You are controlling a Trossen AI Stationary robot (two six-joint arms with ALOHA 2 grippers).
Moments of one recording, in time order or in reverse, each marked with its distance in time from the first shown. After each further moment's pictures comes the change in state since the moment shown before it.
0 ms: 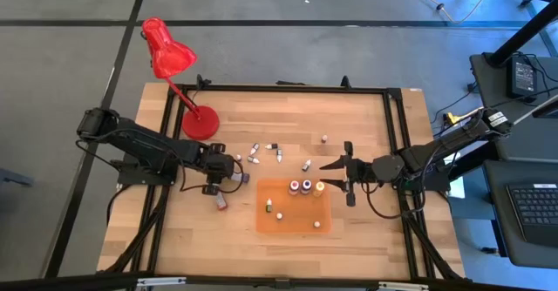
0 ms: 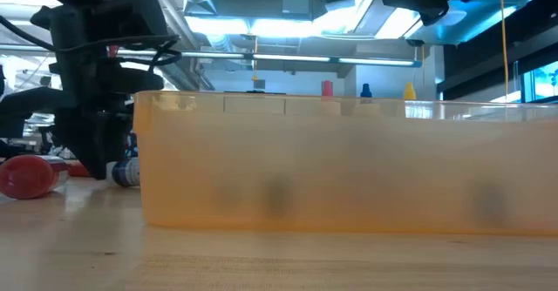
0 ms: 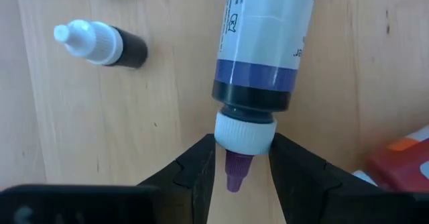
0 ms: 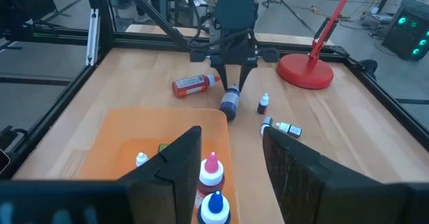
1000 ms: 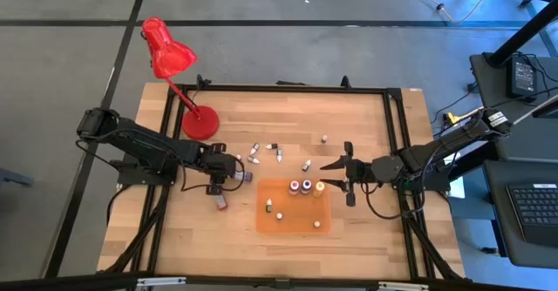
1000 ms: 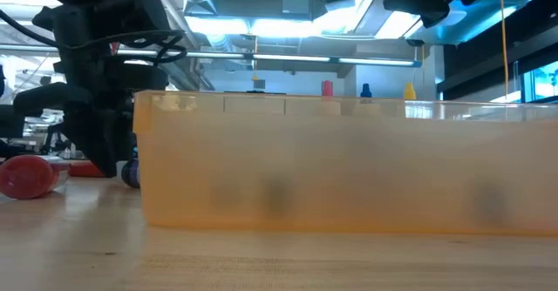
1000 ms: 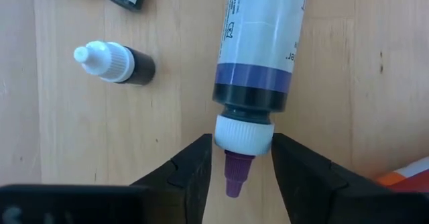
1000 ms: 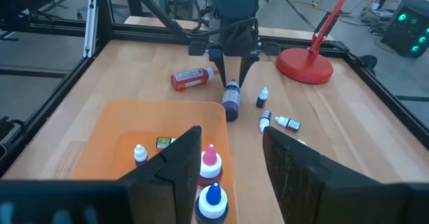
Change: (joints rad) left arm 0.000 -0.001 0.000 0.053 -0.005 -0.069; right arm 0.000 0.000 0.000 -0.026 0.000 -0.002
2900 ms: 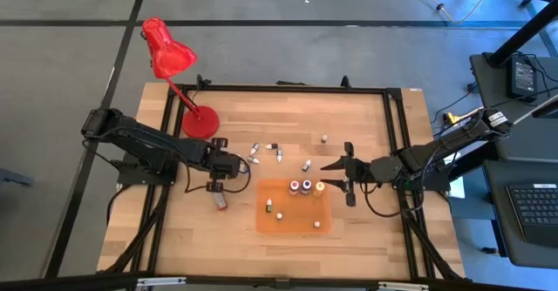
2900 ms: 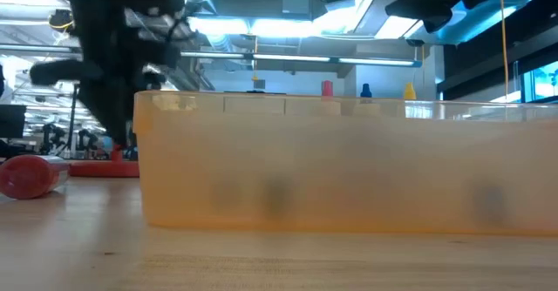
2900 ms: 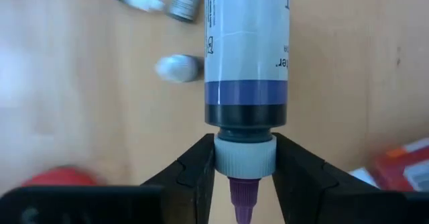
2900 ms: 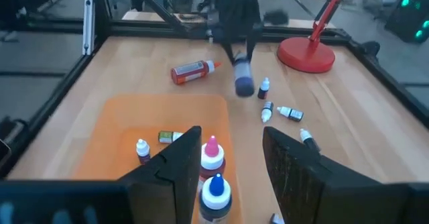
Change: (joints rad) left arm -0.049 0.053 0.240 -0.338 -0.152 0.008; right arm 0.000 0.000 0.000 -0.030 0.001 0.059
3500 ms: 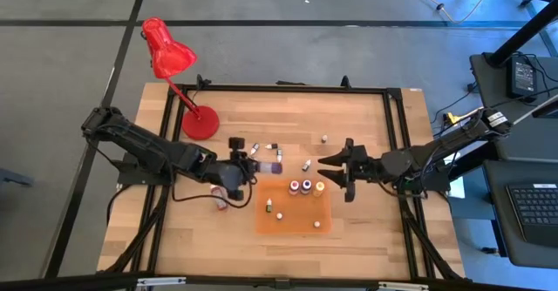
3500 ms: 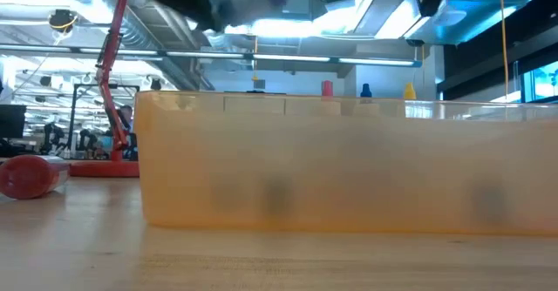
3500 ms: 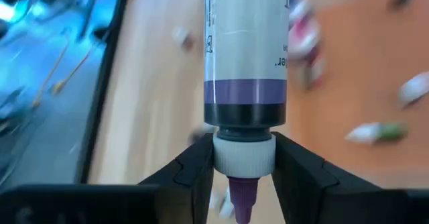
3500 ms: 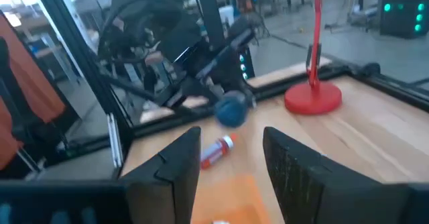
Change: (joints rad) left arm -0.187 -0.002 0.281 0.241 -0.282 0.089; right arm 0.000 0.015 0.001 0.314 0.076 0.208
